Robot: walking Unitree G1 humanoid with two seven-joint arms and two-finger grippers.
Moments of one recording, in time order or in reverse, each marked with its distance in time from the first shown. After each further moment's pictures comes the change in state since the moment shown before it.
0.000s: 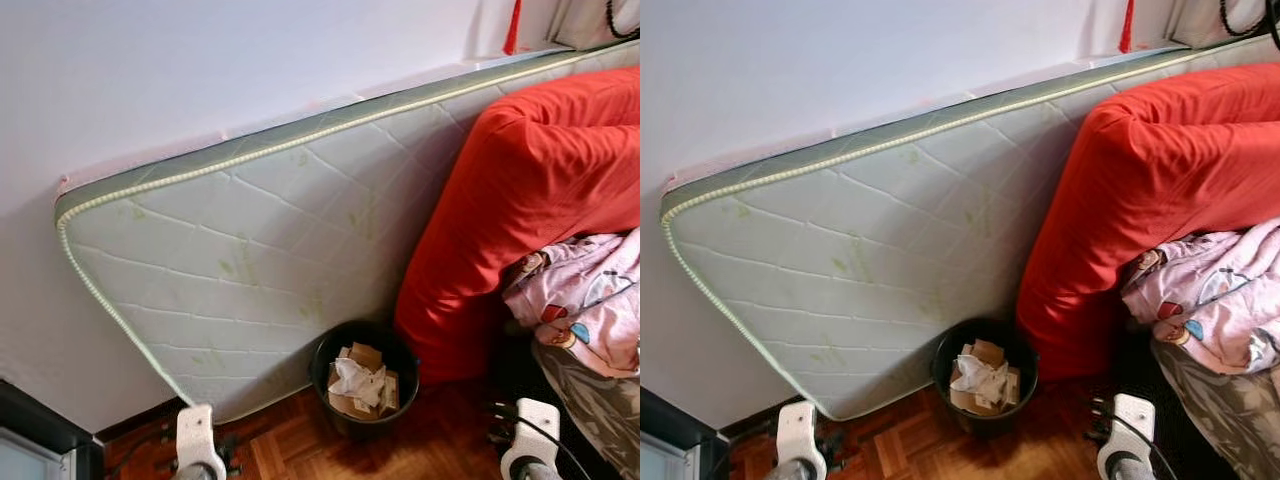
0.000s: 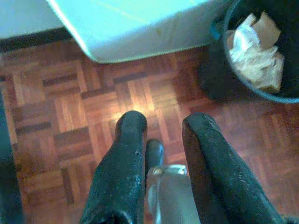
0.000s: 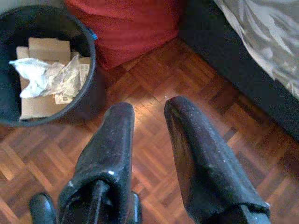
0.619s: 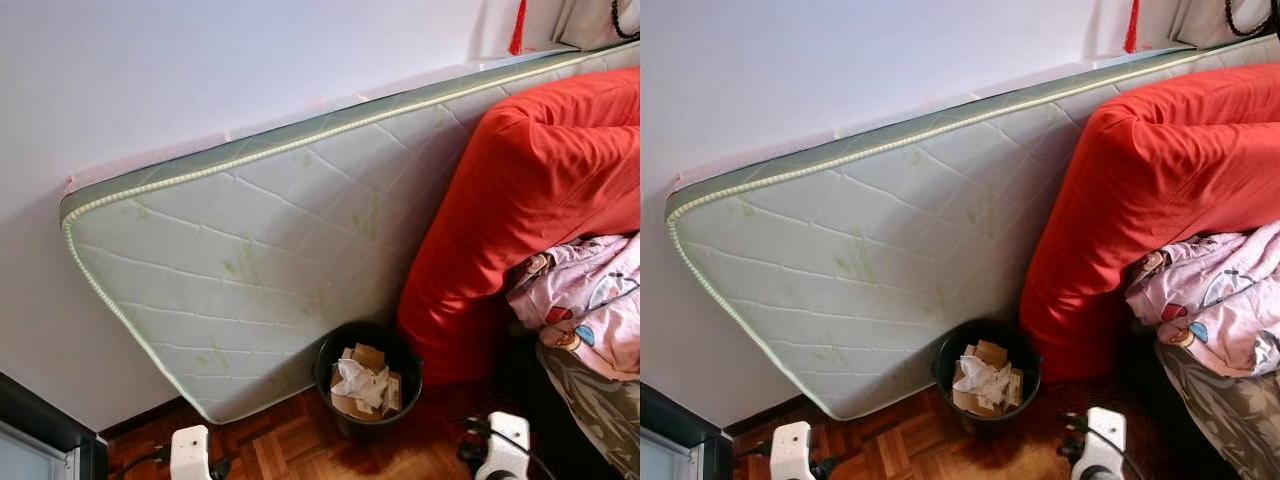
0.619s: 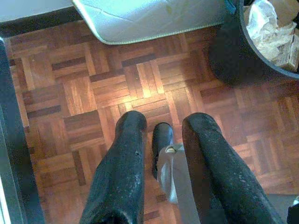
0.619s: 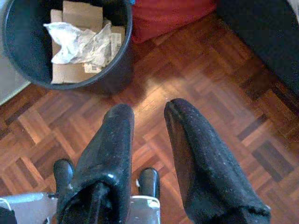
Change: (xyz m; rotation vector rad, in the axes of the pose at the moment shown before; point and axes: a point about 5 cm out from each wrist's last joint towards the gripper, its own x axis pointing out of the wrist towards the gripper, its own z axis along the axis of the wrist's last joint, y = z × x) left arm -0.006 0.008 -0.017 0.039 0.053 0.014; right arm -0.005 0.028 -0.028 -0.047 0.101 0.110
